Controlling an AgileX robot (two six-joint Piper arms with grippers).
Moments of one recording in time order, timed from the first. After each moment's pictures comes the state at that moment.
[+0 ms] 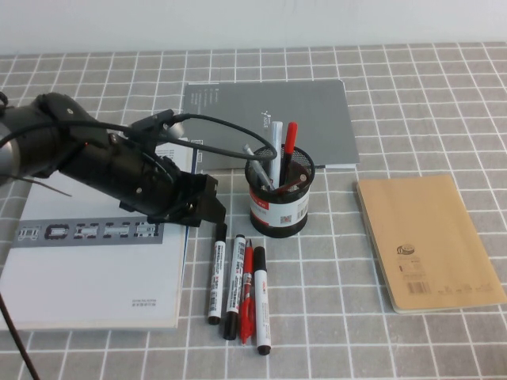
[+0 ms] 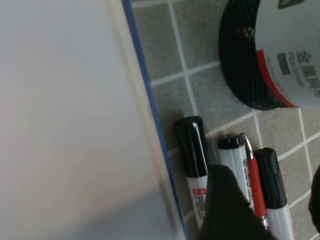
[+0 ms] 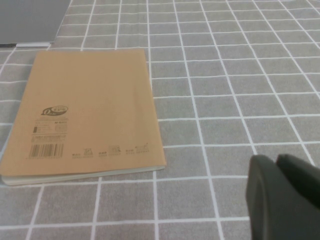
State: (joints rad) right arm 0.01 -0.01 0.03 -0.06 0.38 0.11; left arm -0.27 1.86 -1.25 -0.79 0.86 0.57
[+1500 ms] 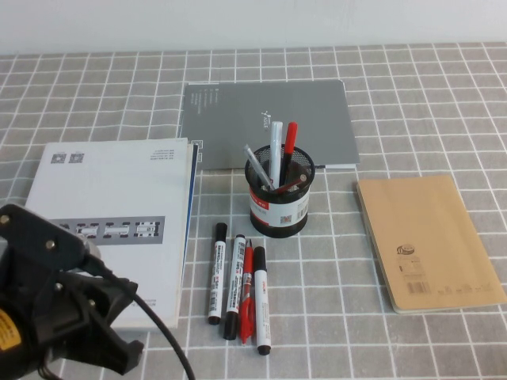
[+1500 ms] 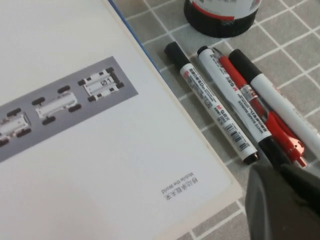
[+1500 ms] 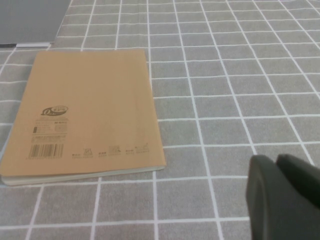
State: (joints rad) right arm 0.01 -0.01 0.03 -0.06 0.38 0.11; left arm -0.56 0.87 -0.50 -0.10 0.42 0.17
